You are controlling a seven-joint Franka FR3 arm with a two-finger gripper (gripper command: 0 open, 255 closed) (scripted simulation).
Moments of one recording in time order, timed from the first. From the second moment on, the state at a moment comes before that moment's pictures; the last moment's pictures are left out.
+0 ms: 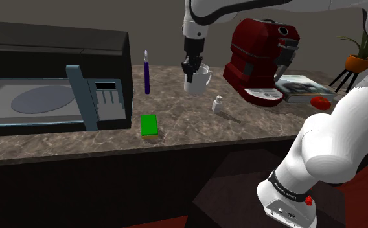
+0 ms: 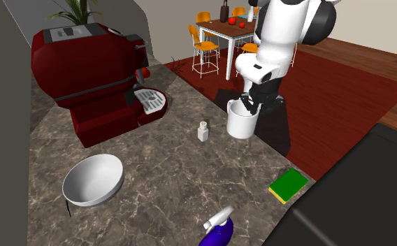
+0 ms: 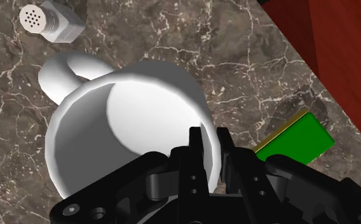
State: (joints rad) arm 0.13 -0.14 -0.11 -2.00 -0.02 1.81 -0.10
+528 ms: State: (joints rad) arm 0.13 -0.12 -0.11 -2.09 -0.02 1.91 -0.09
